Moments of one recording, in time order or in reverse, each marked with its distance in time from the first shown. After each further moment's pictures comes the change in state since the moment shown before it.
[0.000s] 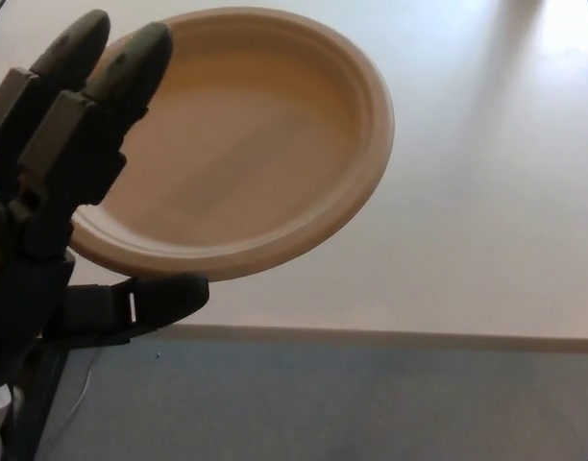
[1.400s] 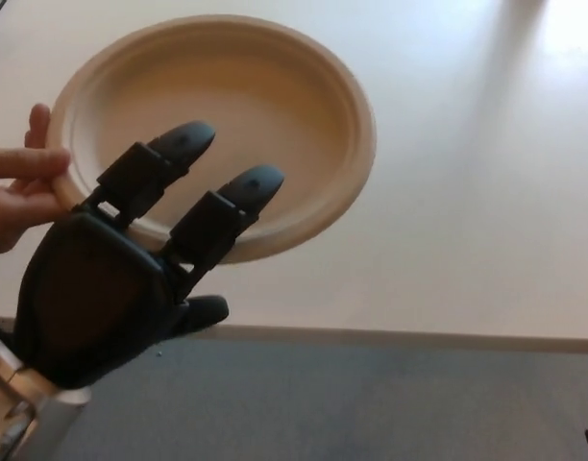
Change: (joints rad) left_arm -0.105 0.127 -0.231 0.319 0.633 -0.031 0.374; right_arm -0.076 -0.014 0.008 0.010 -0.004 0.039 0.000
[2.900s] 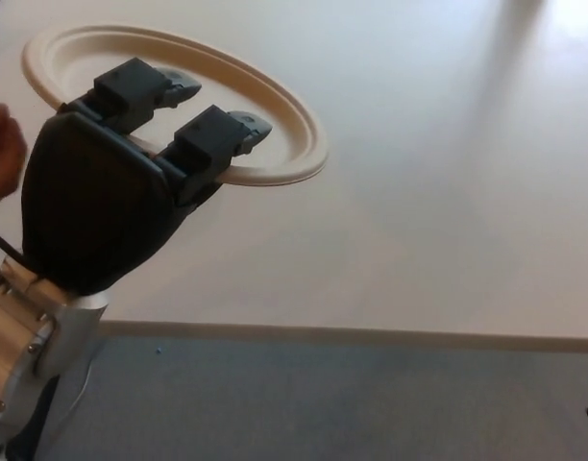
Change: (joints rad) left_arm -0.244 0.015 -0.076 0.144 0.005 0.088 0.194; right_arm -0.058 -0.022 0.052 0.002 -0.020 0.026 -0.017
